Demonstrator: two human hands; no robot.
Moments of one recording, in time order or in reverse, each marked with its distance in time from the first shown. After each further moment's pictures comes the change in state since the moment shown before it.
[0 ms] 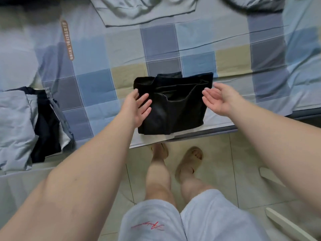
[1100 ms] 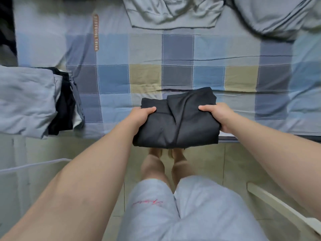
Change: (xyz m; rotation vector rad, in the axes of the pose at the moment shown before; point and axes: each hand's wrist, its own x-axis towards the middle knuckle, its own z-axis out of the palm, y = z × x) left_hand -0.045 -0.013 -0.030 0.546 0.067 0.027; right_hand -0.043 0.008 0.006 -0.761 -0.152 -0.111
